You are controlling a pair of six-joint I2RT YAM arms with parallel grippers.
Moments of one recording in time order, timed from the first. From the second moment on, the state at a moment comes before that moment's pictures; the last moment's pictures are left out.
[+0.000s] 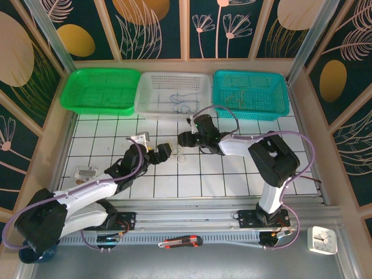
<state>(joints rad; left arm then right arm) -0.69 1.10 0.38 0.23 -0.14 -0.77 0.71 1.81 0.95 0.16 -0.23 0.46</state>
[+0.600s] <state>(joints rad) -0.66 1.12 0.39 0.20 -0.13 -0.77 0.77 1.76 0.78 0.20 -0.24 0.51</state>
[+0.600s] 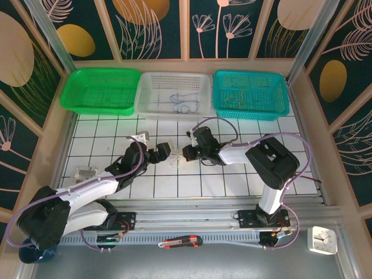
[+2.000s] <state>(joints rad) -0.63 1.15 0.32 0.23 -0.11 -0.77 0.77 1.90 1.12 0.00 -0.11 0.46</state>
